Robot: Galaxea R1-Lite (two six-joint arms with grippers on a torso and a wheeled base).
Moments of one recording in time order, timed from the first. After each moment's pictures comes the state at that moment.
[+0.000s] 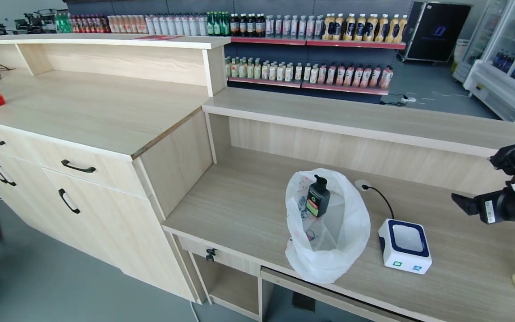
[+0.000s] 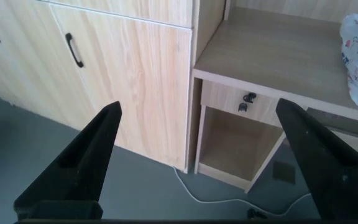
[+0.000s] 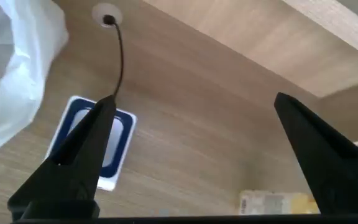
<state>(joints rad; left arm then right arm) 0.00 0.00 0.00 0.00 0.00 0.00 -0.23 1.54 -0.56 -0.70 -0.04 -0.43</state>
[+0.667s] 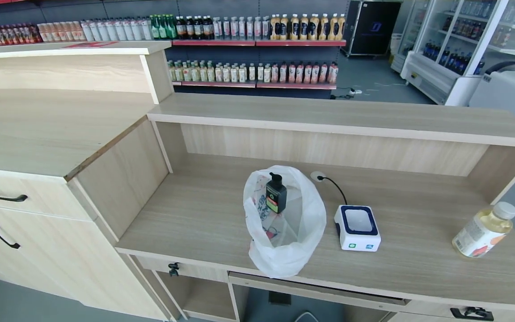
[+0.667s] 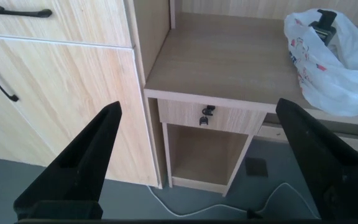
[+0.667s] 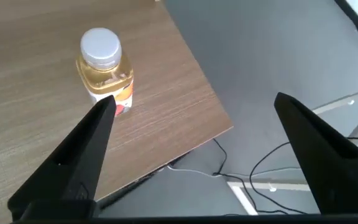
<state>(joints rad) 0.00 0.00 0.00 0.00 0.00 0.00 -0.56 1.44 -0.50 -0.58 -0.16 -0.16</state>
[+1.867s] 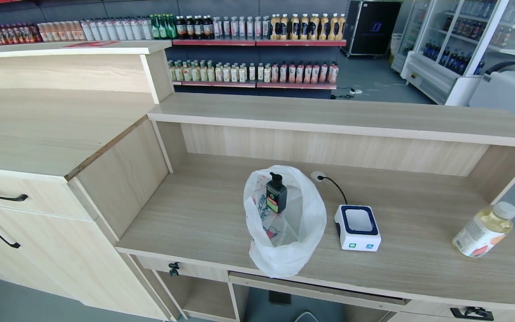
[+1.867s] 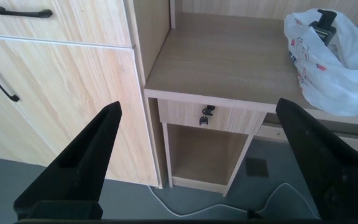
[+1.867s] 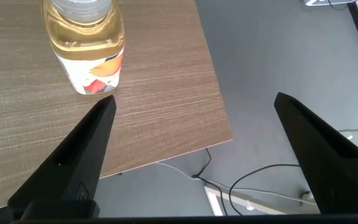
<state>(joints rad) 0.00 0.00 0.00 0.00 0.00 0.00 -0.72 1.70 -0.47 -0.79 0.08 -0.43</state>
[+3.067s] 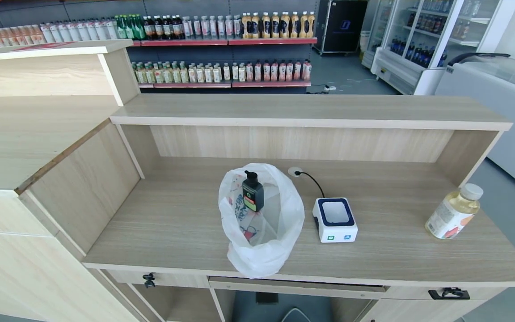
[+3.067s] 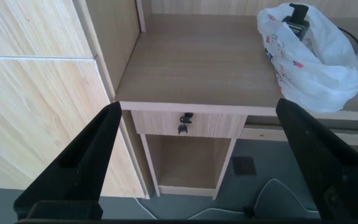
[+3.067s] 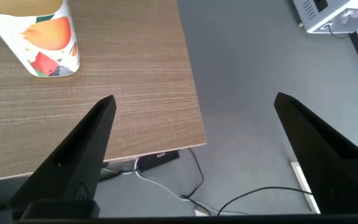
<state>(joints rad) 0.00 0.00 0.00 0.00 0.00 0.00 -0.80 1.79 -0.46 -0.97 0.36 -0.53</state>
